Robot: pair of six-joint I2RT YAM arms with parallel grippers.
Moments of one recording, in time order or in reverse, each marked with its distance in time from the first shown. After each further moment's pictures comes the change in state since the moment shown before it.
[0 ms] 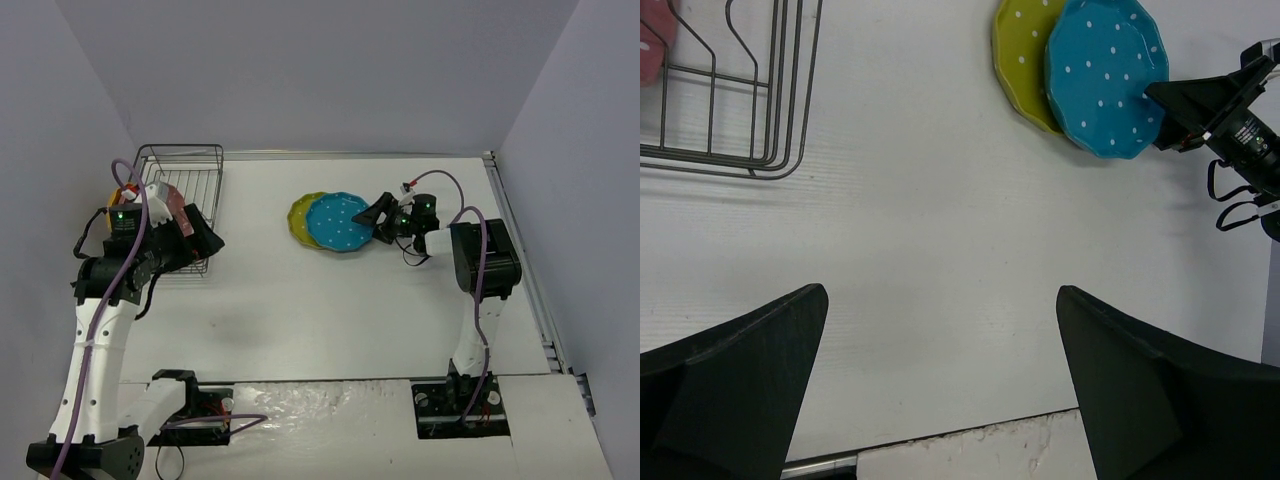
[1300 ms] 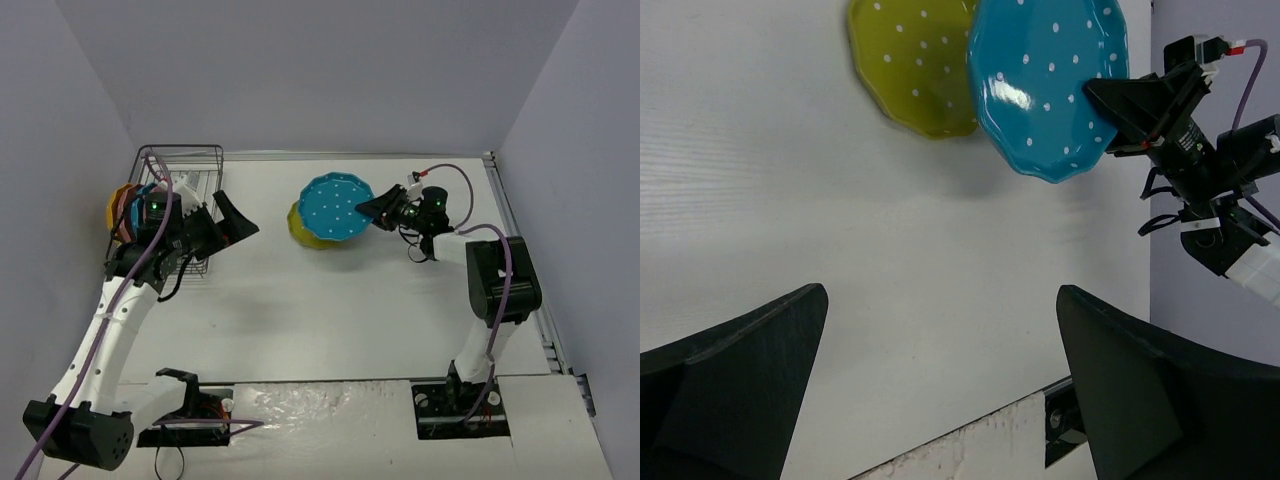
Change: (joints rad) left arm -0.145 0.085 -0.071 0.256 0.086 -0.206; right arm 0.005 -0.208 -0.091 0.086 -0.040 0.278
